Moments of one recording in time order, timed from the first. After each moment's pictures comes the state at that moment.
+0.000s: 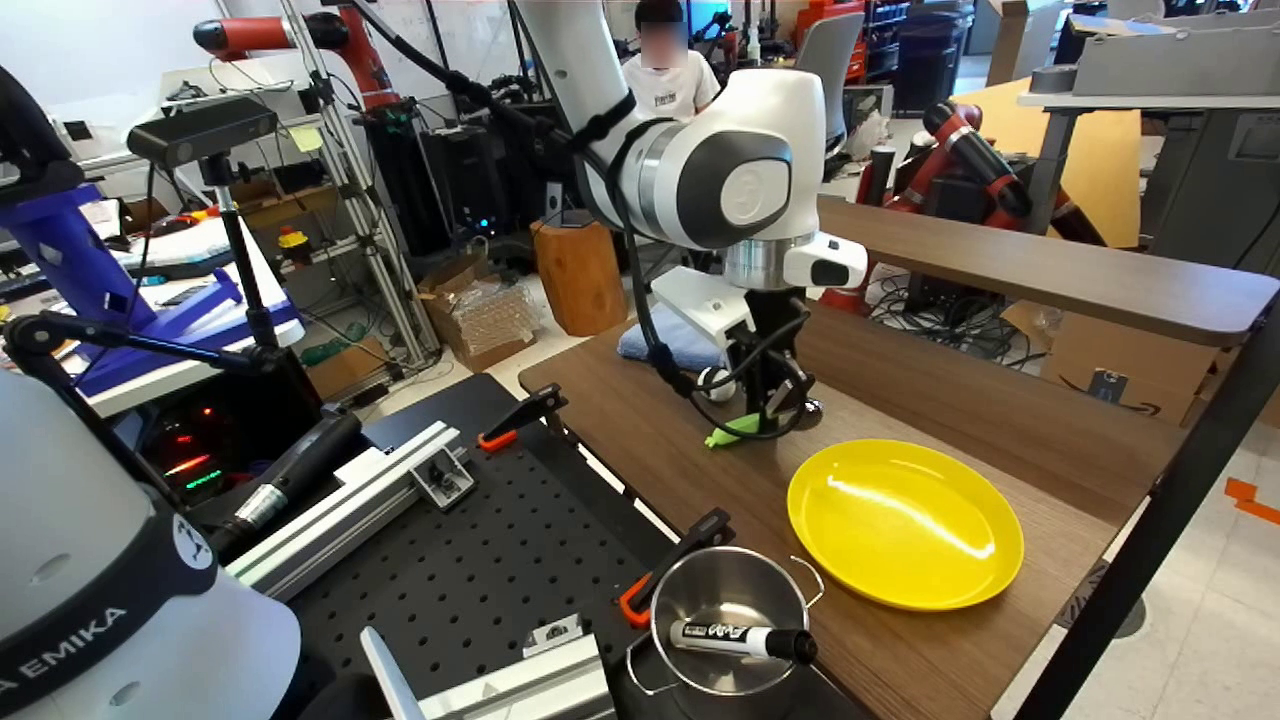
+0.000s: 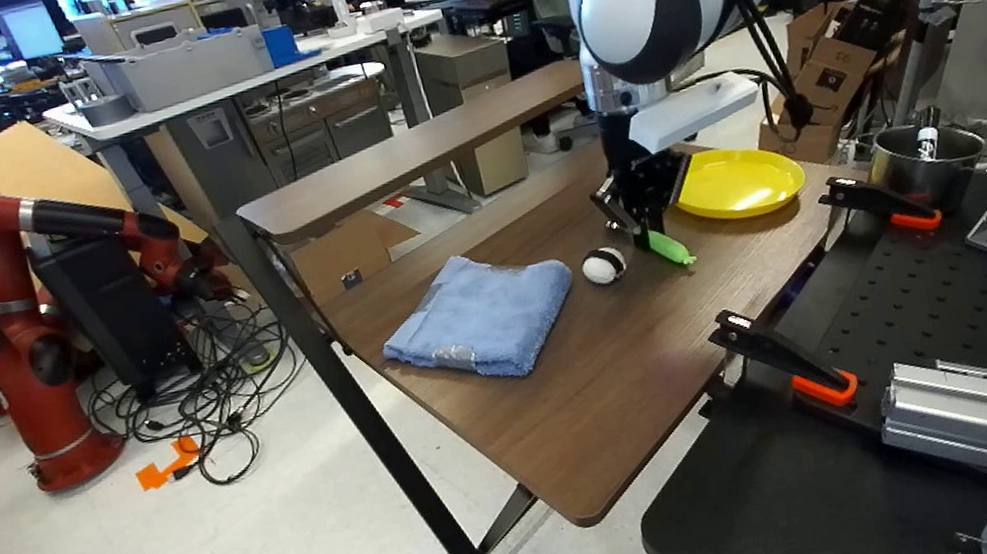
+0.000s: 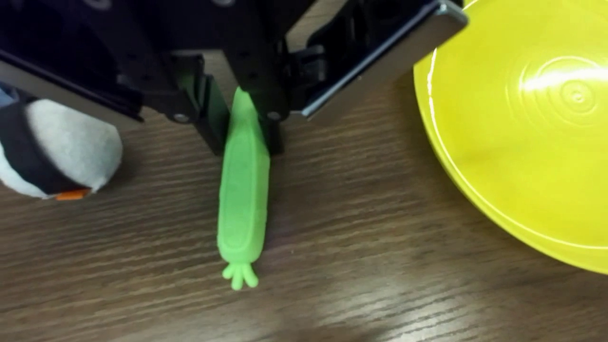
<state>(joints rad) 0.04 0.62 -0.05 -2.16 -0.02 2.71 0.23</state>
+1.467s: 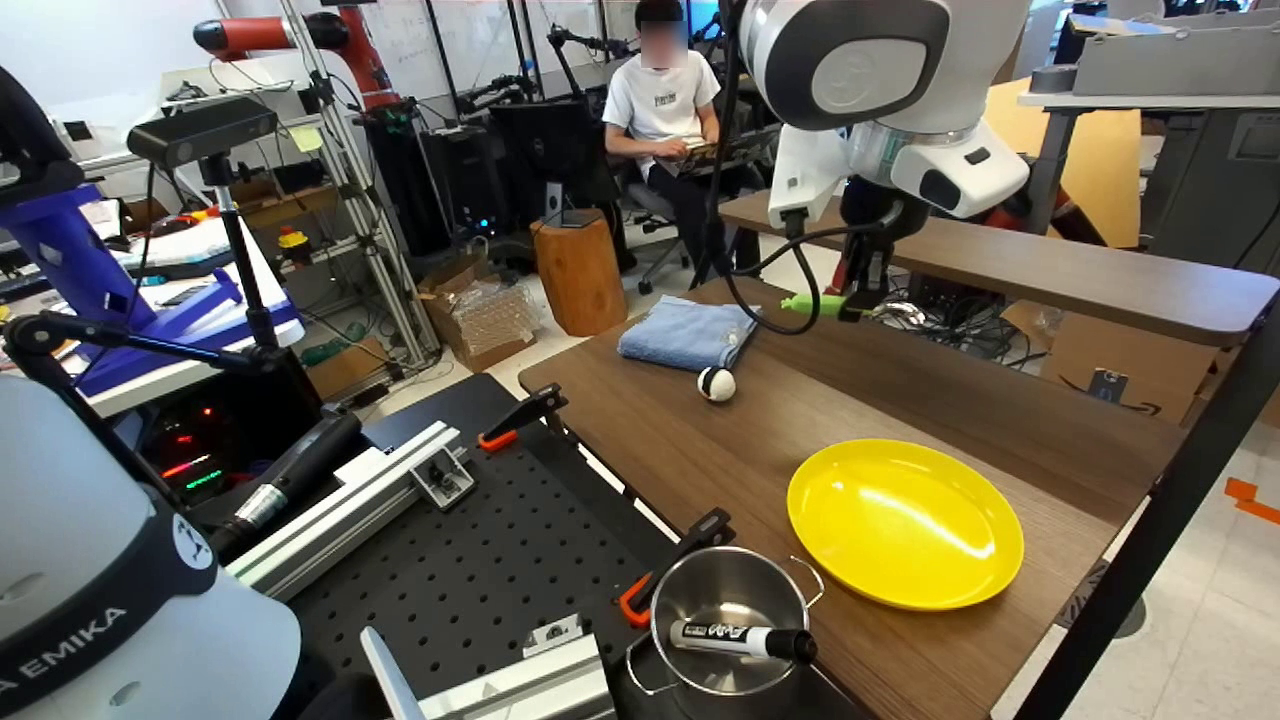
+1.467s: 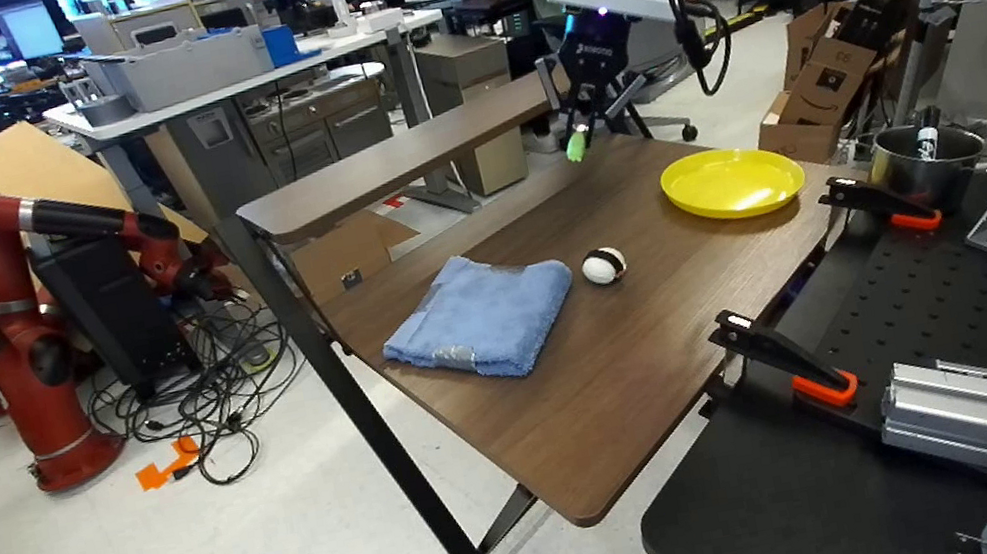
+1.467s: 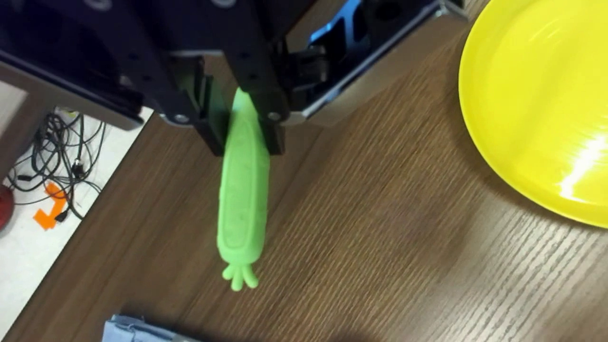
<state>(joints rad) -0.15 0.56 0.03 -1.93 0.51 2.54 0.36</state>
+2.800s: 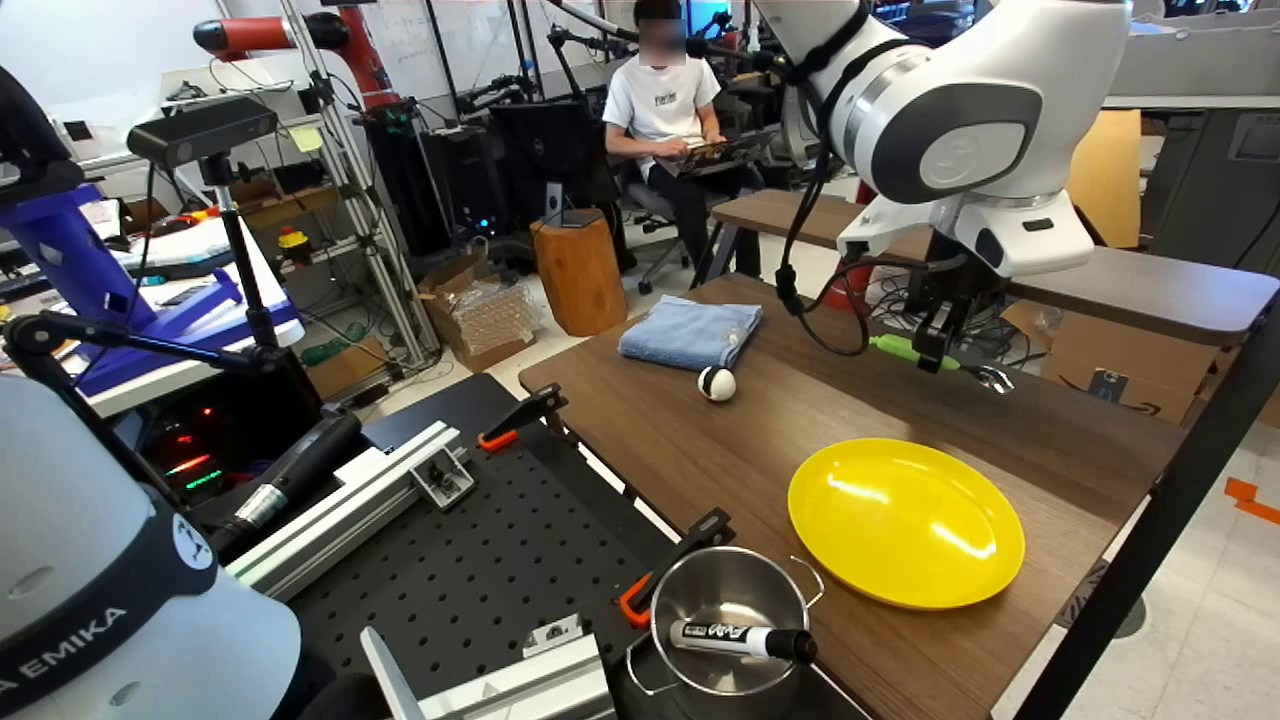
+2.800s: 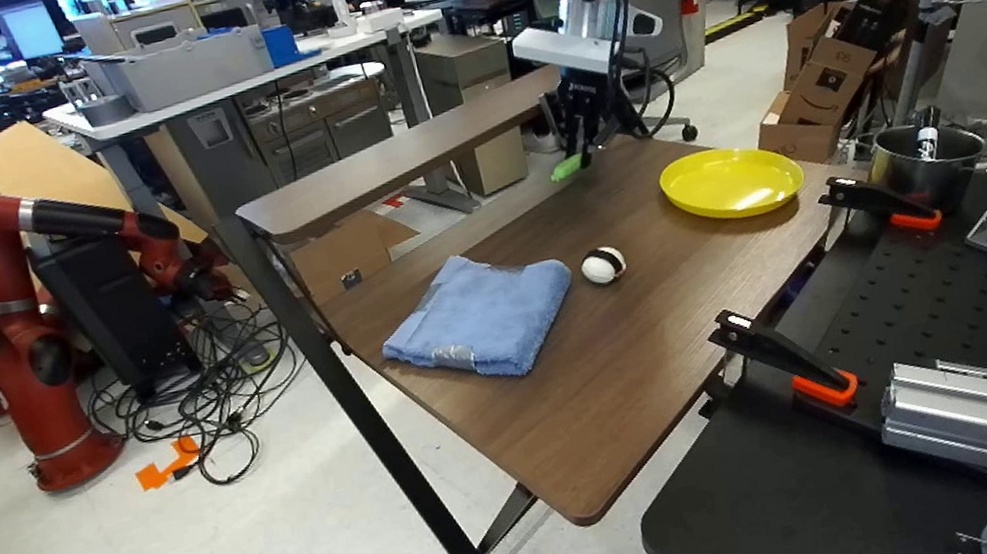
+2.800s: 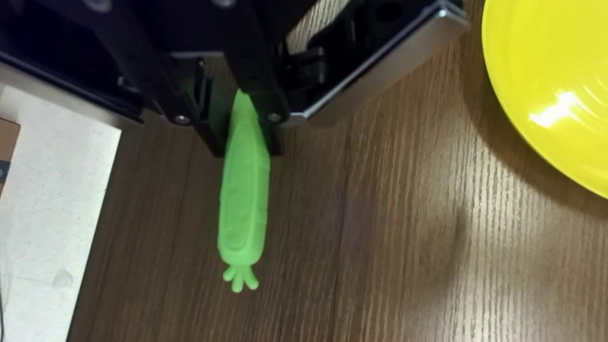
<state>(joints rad) -0.09 0.87 -0.11 -1.57 0.44 2.50 0.86</state>
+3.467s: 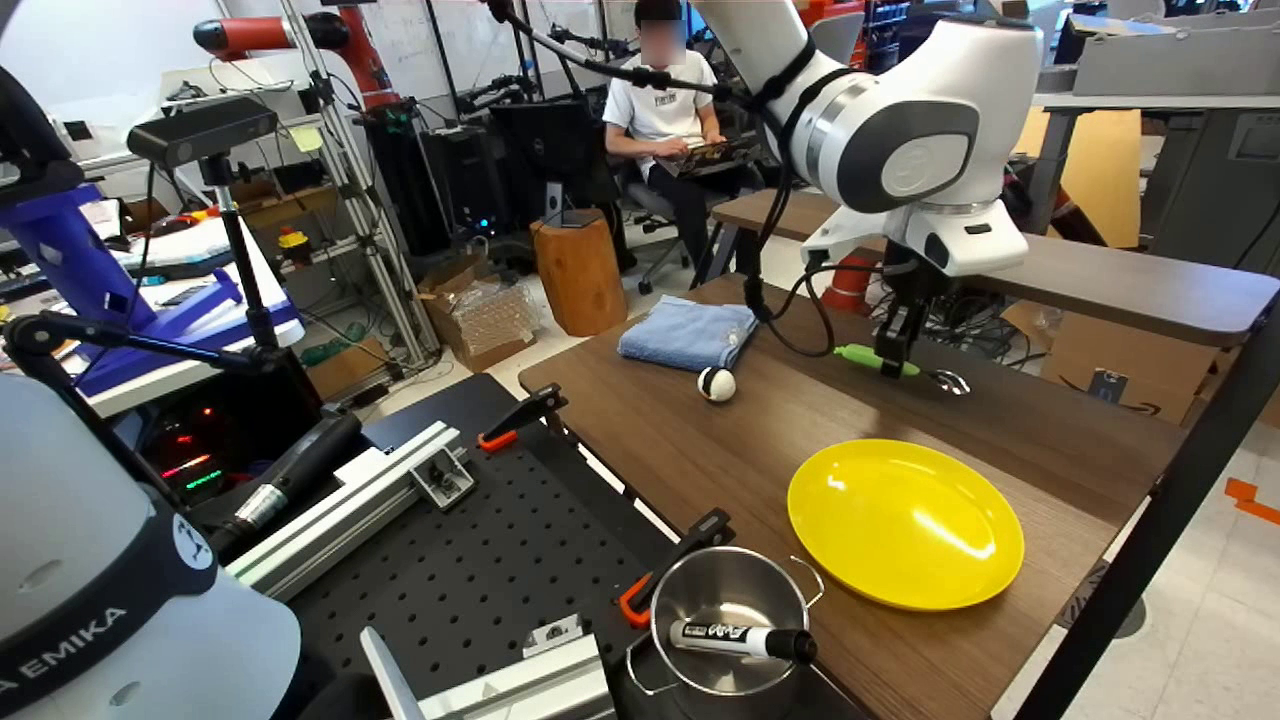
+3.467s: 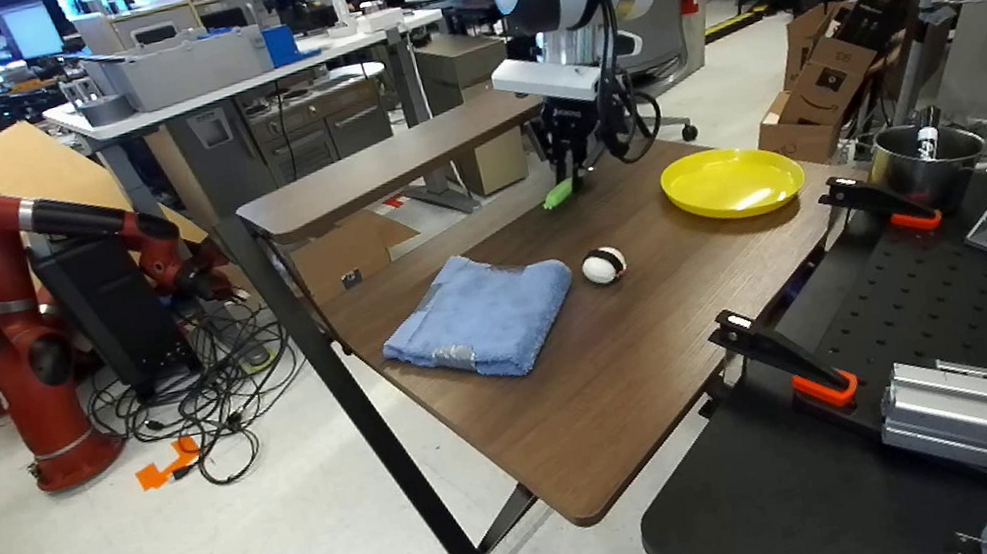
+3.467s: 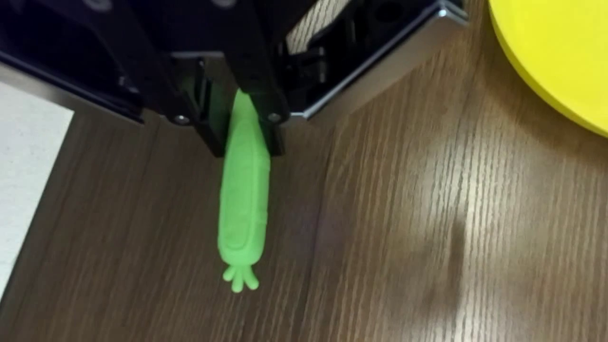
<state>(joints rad) -0.02 0.90 -0.11 -1.58 0.34 2.50 0.95</state>
